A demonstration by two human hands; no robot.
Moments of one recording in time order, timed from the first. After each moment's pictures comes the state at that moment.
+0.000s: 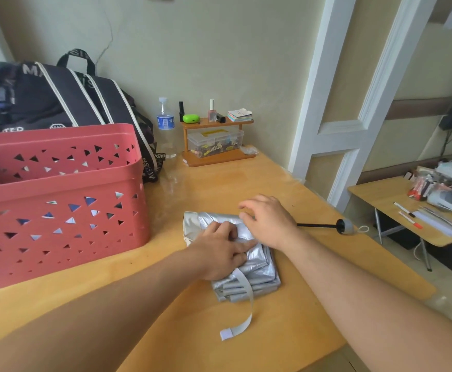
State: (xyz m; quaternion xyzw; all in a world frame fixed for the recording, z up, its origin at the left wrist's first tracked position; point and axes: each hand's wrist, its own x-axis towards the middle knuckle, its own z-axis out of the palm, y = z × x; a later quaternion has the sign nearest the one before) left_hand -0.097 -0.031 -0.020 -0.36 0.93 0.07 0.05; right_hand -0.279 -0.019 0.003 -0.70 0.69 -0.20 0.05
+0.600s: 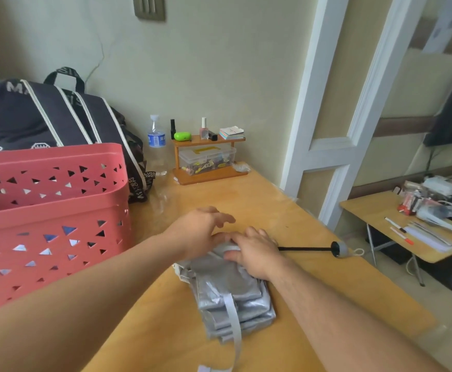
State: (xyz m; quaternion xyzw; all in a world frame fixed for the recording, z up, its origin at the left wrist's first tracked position) left_hand -0.092 -0.091 0.040 -0.35 0.93 0.08 -0.11; right_hand -0.276 -0.036 -0.015 -0.69 0.72 -0.05 0.10
